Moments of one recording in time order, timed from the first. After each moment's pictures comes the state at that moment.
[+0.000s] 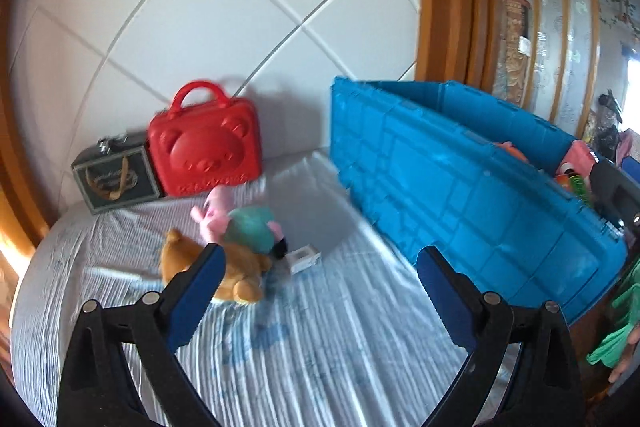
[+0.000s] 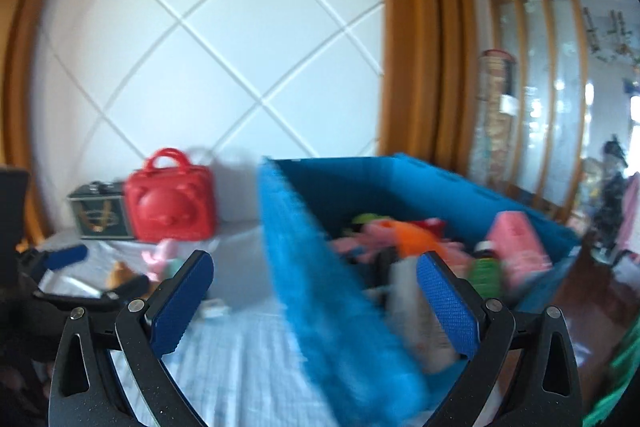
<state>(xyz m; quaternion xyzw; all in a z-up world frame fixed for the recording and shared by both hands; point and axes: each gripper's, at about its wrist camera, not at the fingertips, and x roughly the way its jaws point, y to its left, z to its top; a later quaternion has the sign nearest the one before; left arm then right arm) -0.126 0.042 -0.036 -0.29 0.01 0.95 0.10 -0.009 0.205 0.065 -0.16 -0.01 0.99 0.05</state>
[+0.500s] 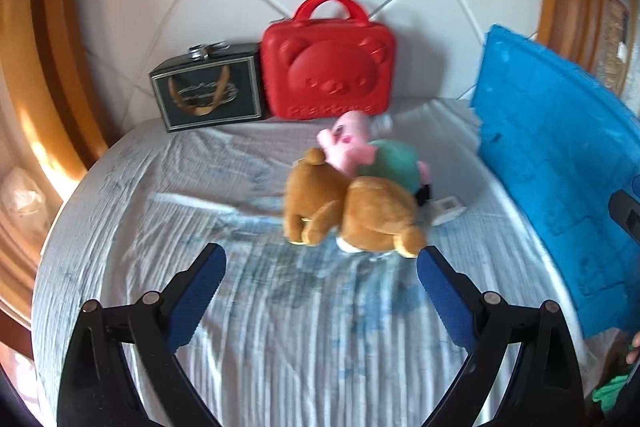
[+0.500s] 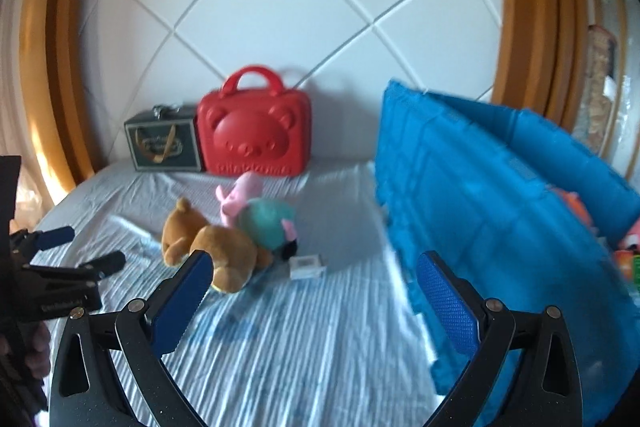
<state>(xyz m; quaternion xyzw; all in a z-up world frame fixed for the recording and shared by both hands) -0.179 -0.108 -0.119 -0.38 -0.02 0.92 -0.05 -0.134 0.101 -0.024 -0.30 -0.04 0.95 -0.09</state>
